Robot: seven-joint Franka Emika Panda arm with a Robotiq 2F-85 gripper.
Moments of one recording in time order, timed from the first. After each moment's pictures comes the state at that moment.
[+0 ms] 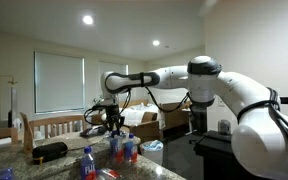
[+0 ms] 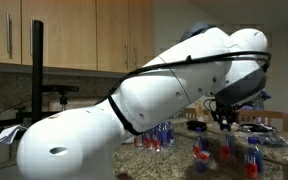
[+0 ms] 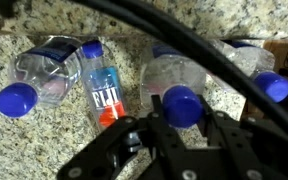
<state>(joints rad) -0.81 1.02 1.38 -1.39 -1.02 1.53 -2.60</state>
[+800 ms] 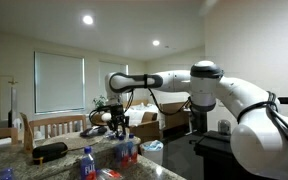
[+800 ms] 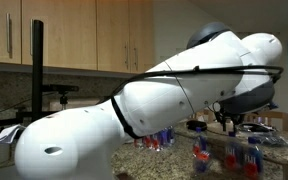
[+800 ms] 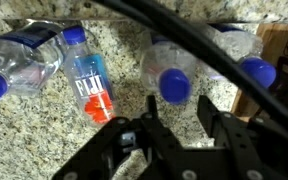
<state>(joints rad) -0.86 1.11 1.47 -1.37 -1.09 1.41 -2.60</state>
